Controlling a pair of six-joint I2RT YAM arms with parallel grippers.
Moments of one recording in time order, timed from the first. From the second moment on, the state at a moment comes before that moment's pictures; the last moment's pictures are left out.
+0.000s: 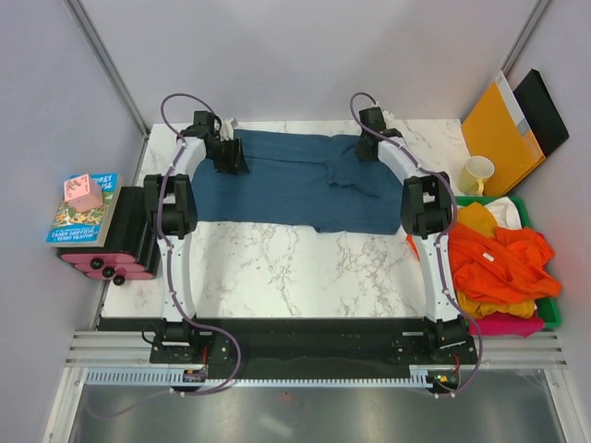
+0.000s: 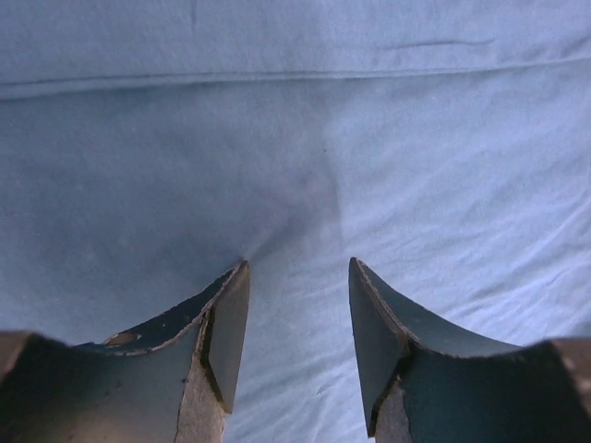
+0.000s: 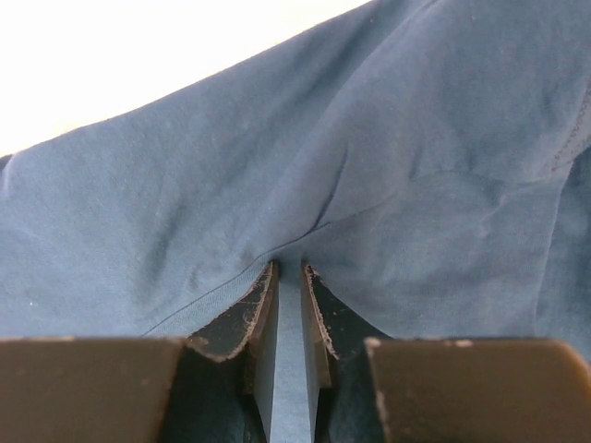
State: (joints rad) left arm -0.02 2.46 2.11 -0.71 0.45 0.00; right arm 0.22 2.55 2.22 -0.53 0.24 0.53
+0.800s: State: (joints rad) left arm -0.04 2.00 1.80 -0.56 0.45 -0.01; right arm 0.37 2.11 1.97 -0.46 0.26 0.45
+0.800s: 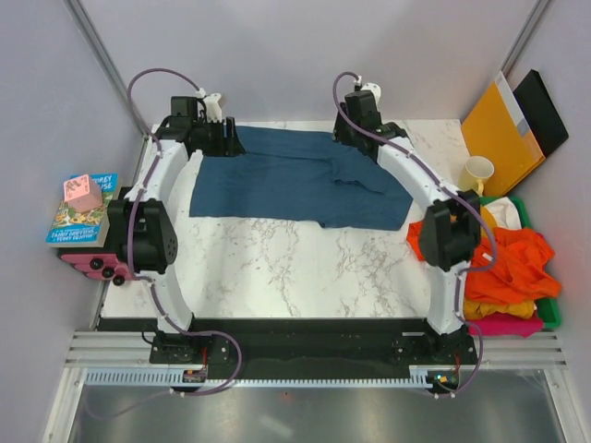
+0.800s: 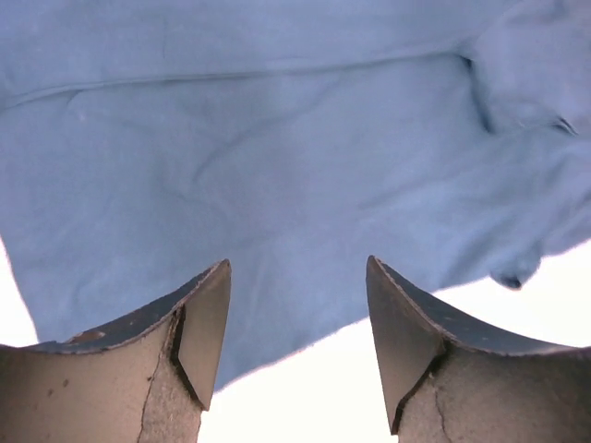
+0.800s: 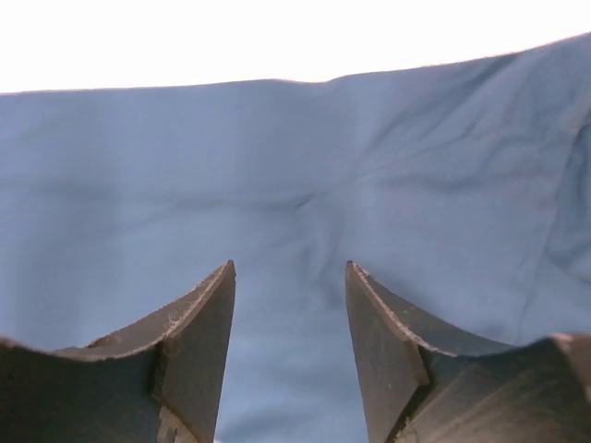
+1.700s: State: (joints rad) left arm -0.01 1.66 1.15 -0.52 0.45 0.14; right arm 0.79 1.66 0.98 -0.47 0.58 0.80
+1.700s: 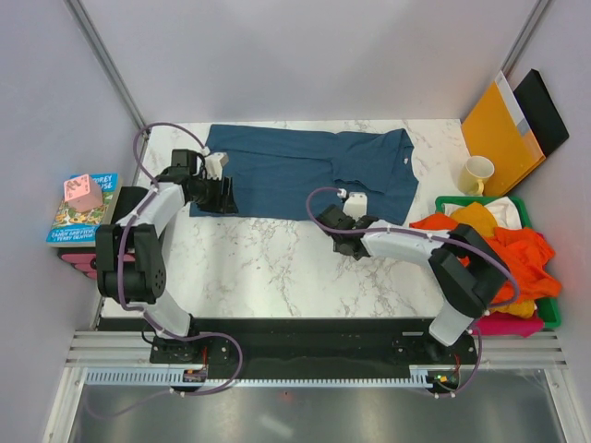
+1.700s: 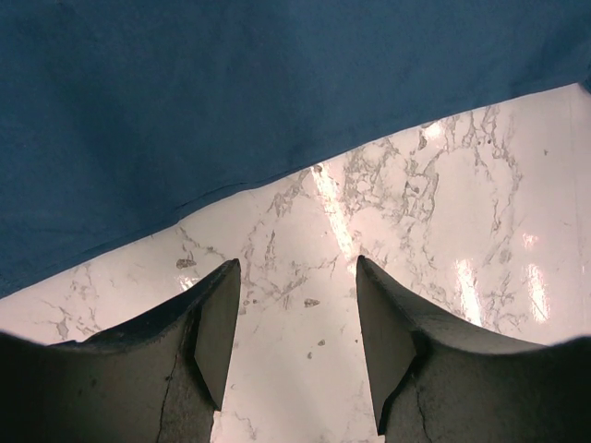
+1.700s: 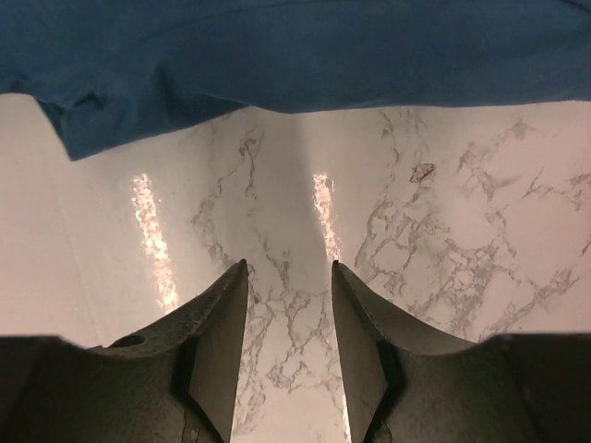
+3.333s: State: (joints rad) left arm -0.01 1.91 1.24 -0.51 0.45 0.08; right arm 0.74 1.80 1.04 -0.25 0.56 0.84
